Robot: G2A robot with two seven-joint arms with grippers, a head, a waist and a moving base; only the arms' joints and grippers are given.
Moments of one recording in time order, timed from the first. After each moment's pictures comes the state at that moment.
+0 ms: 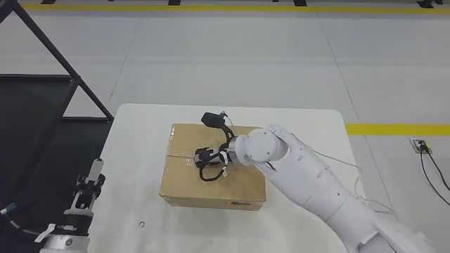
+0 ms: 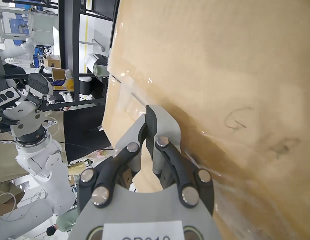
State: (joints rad) left arm 1.72 -1.30 -1.87 -2.15 0.21 -0.06 -0.12; right arm -0.26 -1.45 0.54 -1.00 0.06 0.08 0.86
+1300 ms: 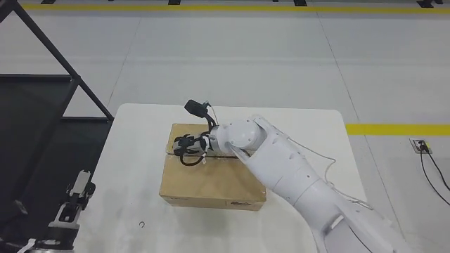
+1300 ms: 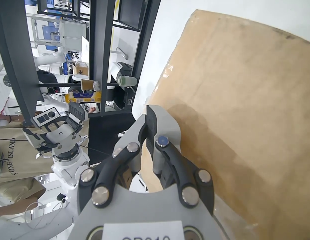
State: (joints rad) left arm 1.77 -1.30 -1.96 -2.13 0.11 -0.17 -0.21; right arm -0.14 -1.67 0.55 -0.60 0.20 -0.11 0.86
